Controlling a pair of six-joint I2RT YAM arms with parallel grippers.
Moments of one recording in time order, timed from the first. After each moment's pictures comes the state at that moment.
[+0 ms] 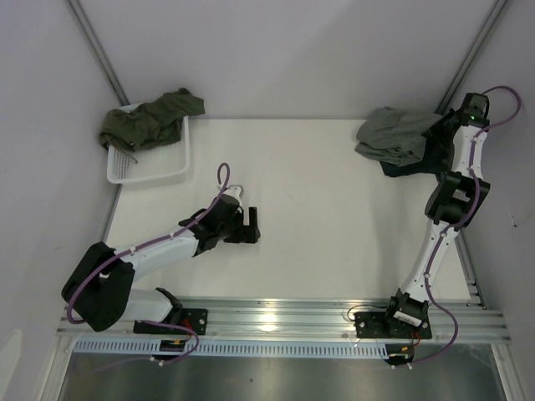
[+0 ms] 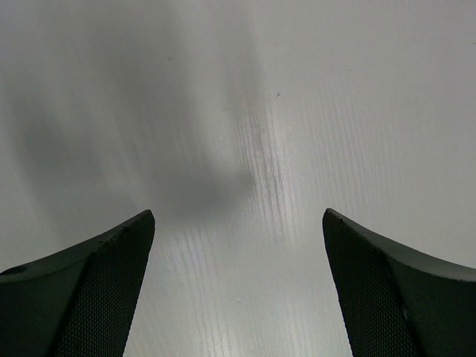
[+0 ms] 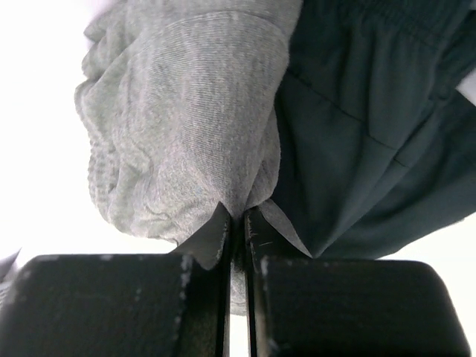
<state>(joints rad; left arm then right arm) -0.64 1.31 0.63 -0.15 -0.07 -0.51 -0.40 2.51 2.47 -0.75 -0.28 0.55</state>
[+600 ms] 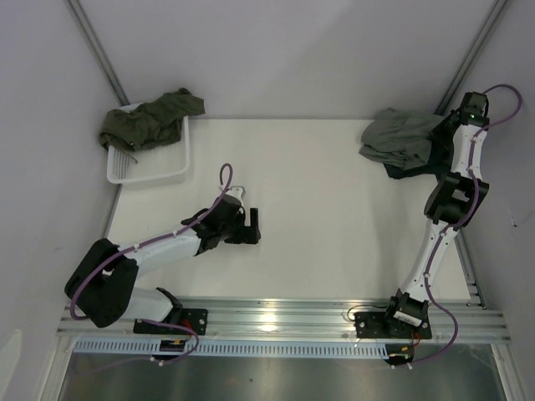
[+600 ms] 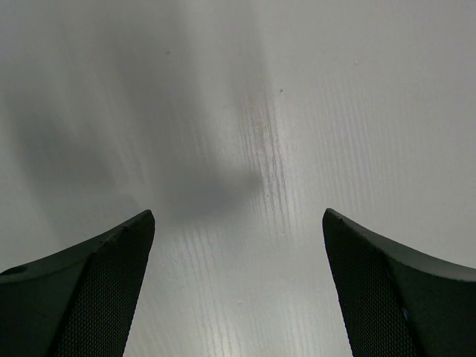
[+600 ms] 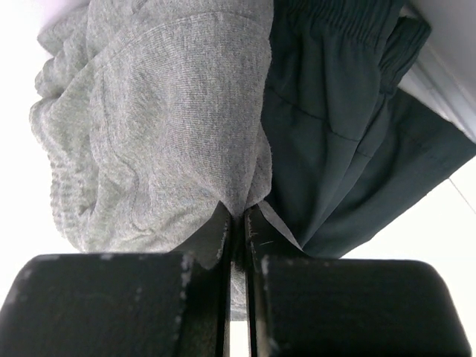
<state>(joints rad) -0.64 1.34 0.64 -0.15 -0.07 -0.51 -0.40 2.52 2.52 -0.82 -0.14 0.49</state>
